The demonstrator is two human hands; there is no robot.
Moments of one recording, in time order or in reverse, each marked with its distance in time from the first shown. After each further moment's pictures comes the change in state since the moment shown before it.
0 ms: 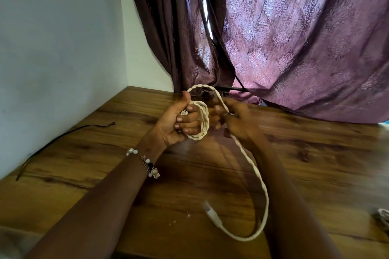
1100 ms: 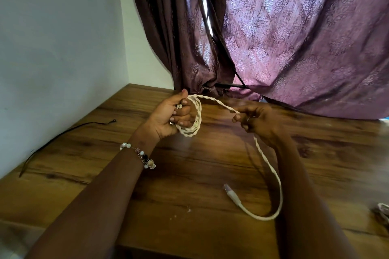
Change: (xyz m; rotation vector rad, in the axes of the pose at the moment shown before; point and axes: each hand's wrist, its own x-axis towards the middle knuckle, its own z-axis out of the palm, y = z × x) left_hand -0.005 0.016 -0.006 0.121 0.224 0.012; right_hand -0.008 0.036 -0.049 0.205 0.015 0.130
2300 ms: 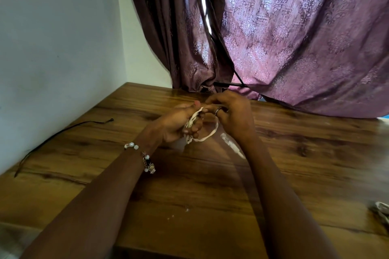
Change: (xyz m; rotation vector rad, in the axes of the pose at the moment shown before) left_hand 0.006 -0.023 0.007 0.481 0.065 0.020; right_hand 0.010 -0.020 0.057 -0.626 0.187 -0.643
